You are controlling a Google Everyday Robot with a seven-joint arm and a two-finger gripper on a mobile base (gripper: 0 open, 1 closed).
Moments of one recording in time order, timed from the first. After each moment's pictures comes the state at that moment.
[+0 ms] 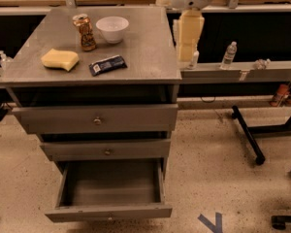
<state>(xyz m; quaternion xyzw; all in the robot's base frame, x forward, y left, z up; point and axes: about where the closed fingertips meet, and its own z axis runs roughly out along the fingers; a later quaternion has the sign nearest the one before) 0.584 -0.075 1.011 -0.76 0.62 -0.06 0.18</state>
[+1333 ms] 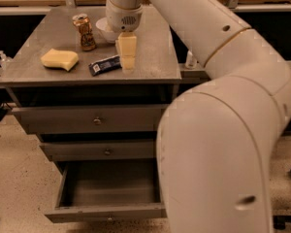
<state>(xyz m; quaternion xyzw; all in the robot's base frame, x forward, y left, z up) 0.683 0.061 0.912 -0.81 0.56 -0.01 0.14</state>
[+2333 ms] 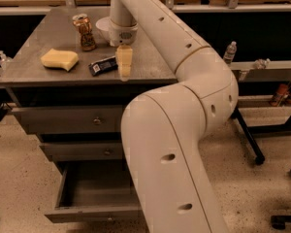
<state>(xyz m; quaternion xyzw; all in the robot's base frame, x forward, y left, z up) 0.746 0.071 0.836 -0.79 0.61 0.02 0.11</state>
